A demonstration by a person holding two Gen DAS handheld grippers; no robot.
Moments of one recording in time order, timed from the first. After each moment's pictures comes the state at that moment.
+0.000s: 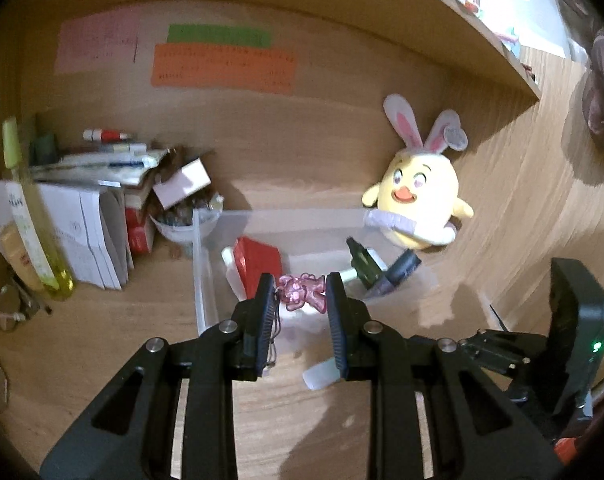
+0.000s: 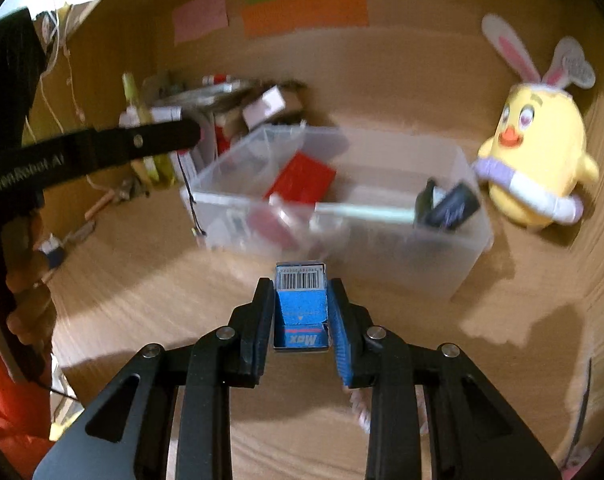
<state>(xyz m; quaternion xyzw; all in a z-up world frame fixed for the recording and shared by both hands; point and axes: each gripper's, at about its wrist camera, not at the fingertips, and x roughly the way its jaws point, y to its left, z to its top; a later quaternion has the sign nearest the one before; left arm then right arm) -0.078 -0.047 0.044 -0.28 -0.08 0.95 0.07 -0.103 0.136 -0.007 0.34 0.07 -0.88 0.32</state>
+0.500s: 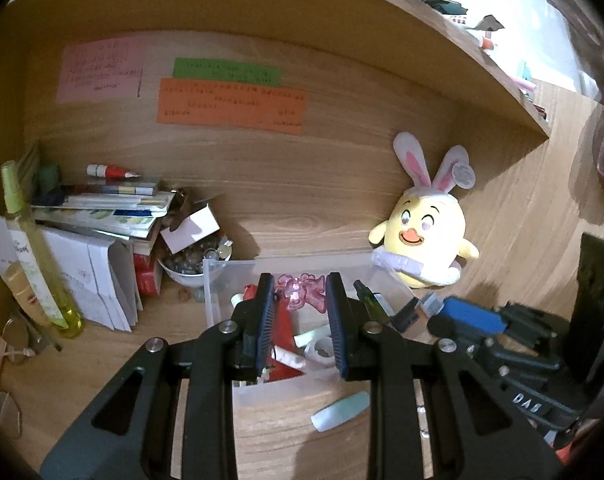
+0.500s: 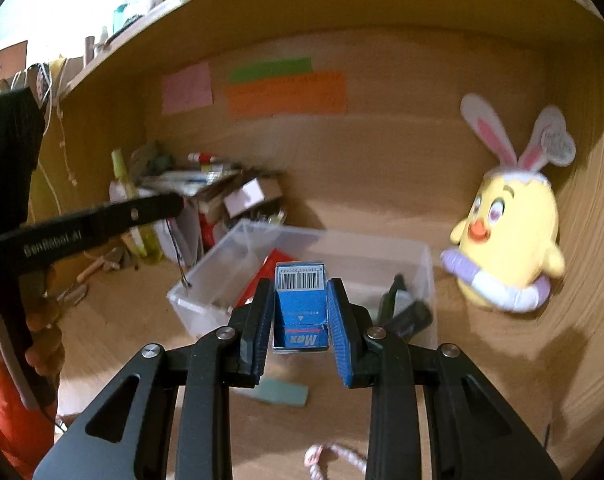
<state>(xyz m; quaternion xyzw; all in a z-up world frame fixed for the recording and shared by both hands) -0.102 -0.058 0.073 -0.25 -0.09 0.96 0.07 -0.127 0.141 0.055 0.25 0.05 -0.92 0.31</state>
